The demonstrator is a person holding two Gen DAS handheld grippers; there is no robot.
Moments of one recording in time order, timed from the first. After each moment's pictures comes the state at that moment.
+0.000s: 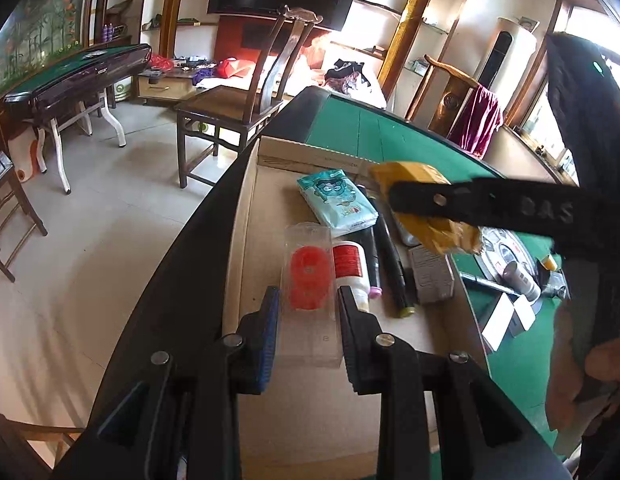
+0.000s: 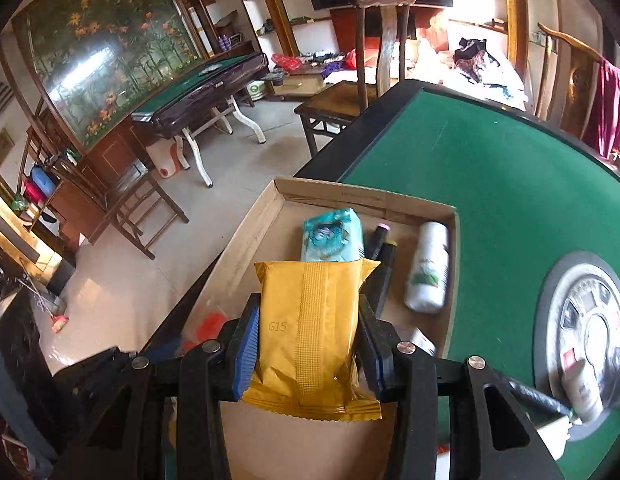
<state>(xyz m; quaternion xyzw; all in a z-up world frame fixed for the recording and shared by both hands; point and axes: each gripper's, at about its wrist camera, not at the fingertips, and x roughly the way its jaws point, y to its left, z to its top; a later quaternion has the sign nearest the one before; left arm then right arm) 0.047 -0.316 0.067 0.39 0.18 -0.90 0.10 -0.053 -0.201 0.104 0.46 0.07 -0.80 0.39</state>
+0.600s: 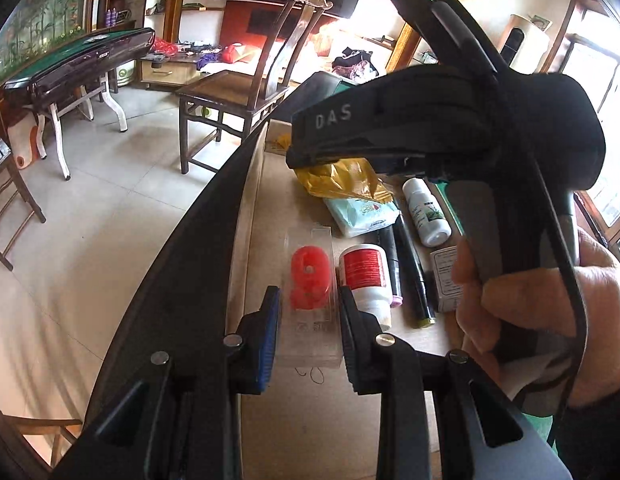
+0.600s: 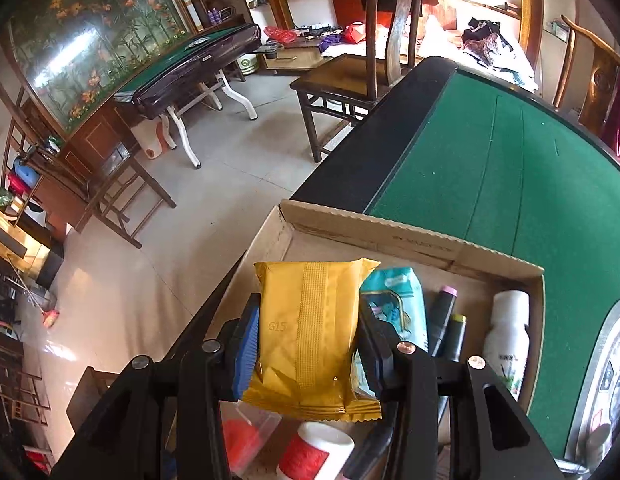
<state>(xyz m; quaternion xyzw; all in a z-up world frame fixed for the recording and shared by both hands) 0.030 -0.332 0.050 0.41 0.20 -0.89 0.10 -0.106 -0.296 0.063 0.50 0.10 -0.78 0.37</state>
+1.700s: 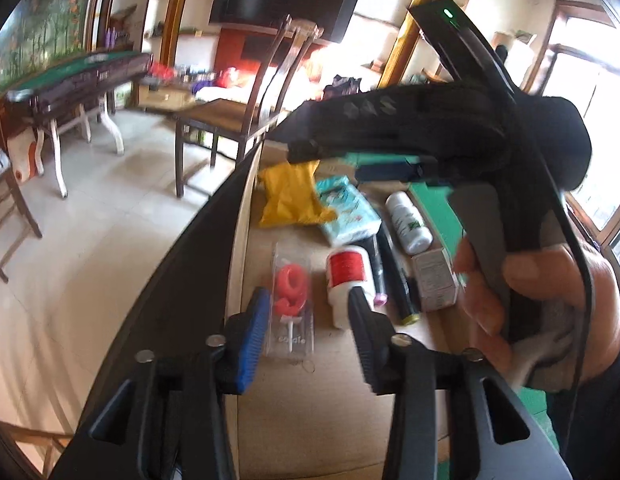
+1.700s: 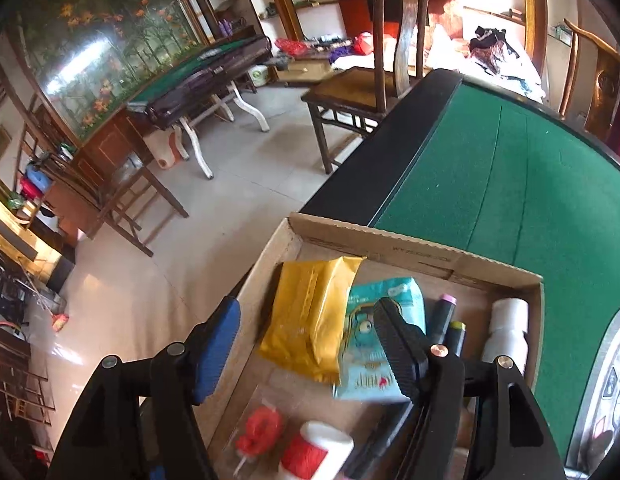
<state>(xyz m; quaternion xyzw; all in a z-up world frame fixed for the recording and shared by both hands) 0.062 -0.320 0.059 0.33 0.18 -0.92 0.10 -0.099 -0.275 0.079 0.47 0.08 -0.78 0.40</state>
